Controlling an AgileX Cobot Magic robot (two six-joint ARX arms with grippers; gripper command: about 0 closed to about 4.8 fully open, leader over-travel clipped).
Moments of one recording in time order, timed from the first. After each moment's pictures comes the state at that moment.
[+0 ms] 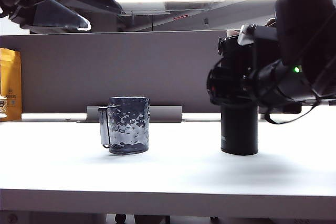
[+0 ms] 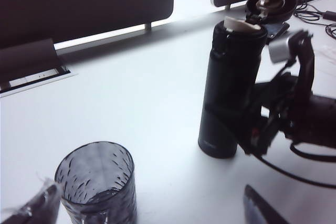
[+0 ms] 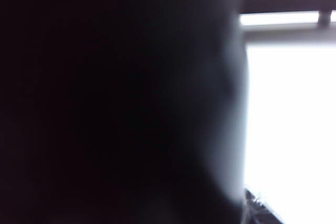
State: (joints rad) left arm -0.56 0.91 0.47 0.29 0.17 0.05; right arm 0.55 1.77 0.51 1.15 0.33 0.18
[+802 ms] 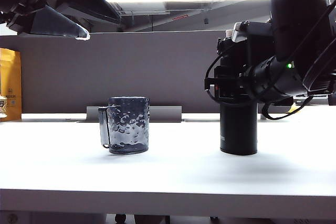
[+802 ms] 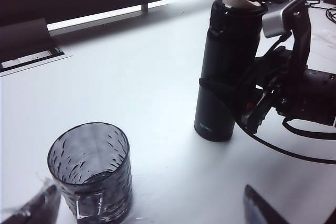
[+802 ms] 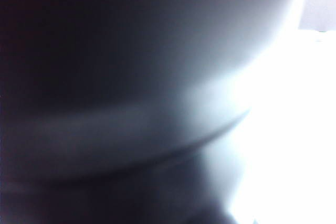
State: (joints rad) left arm -0.56 0.91 0.47 0.23 0.18 0.05; right arm 0.54 1.77 0.54 1.12 0.34 0.10
